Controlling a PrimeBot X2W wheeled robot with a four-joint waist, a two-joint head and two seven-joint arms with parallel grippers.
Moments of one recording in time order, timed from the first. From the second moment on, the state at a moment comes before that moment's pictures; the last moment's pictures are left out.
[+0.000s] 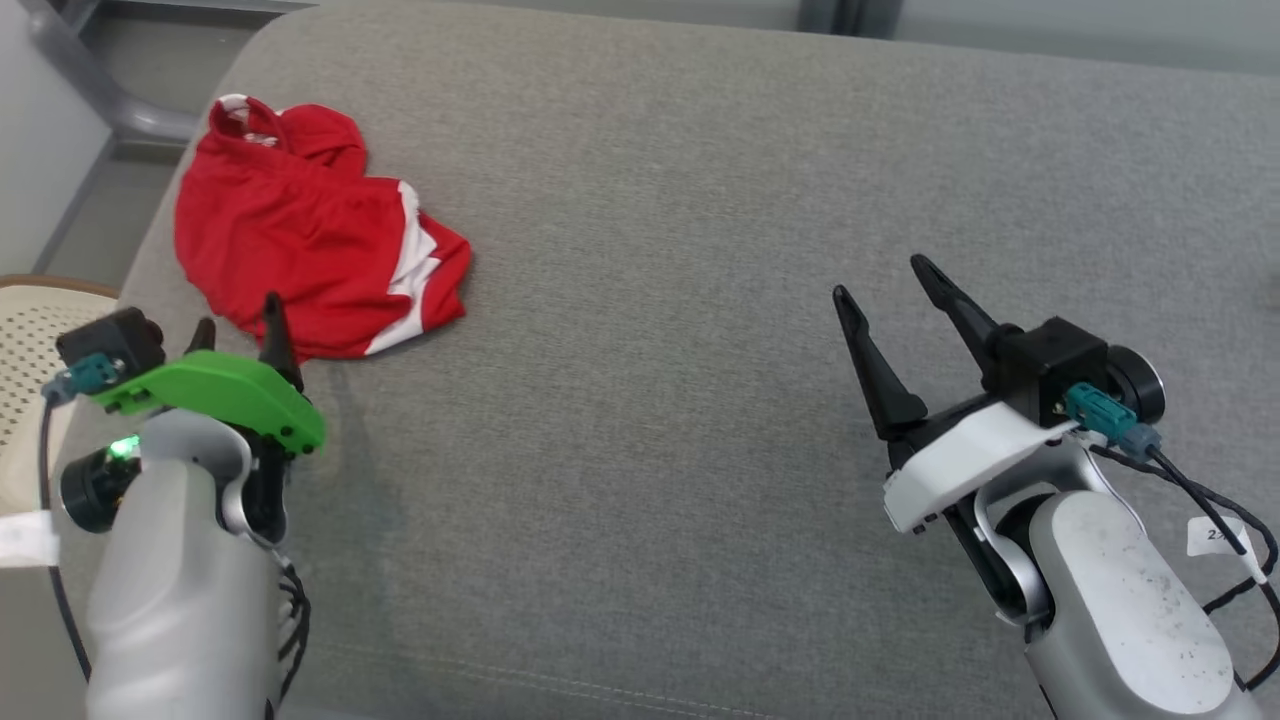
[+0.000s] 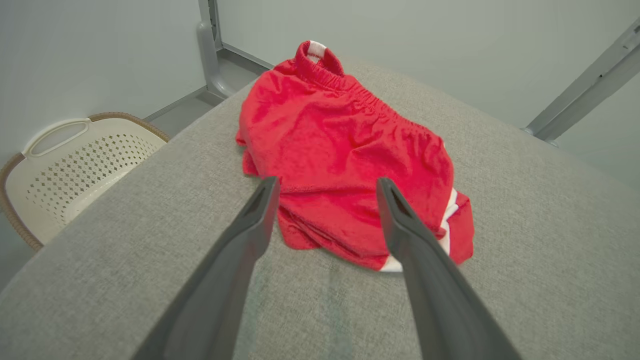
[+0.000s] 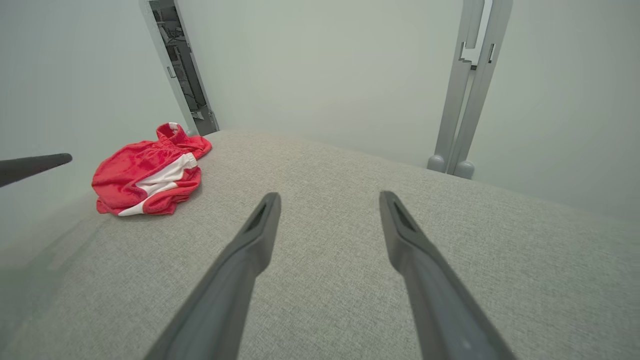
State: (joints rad) left arm -0.63 0.09 0.13 0.83 -0.36 -0.08 -0.04; right arm -0.32 -0.16 0.26 0.10 0.19 0.13 -0.03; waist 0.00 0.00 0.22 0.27
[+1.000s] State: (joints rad) left arm -0.86 0.27 0.16 1.00 -0.42 -0.03 0.21; right arm -0.34 -0.14 0.26 0.06 0.21 0.13 -0.08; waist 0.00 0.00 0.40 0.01
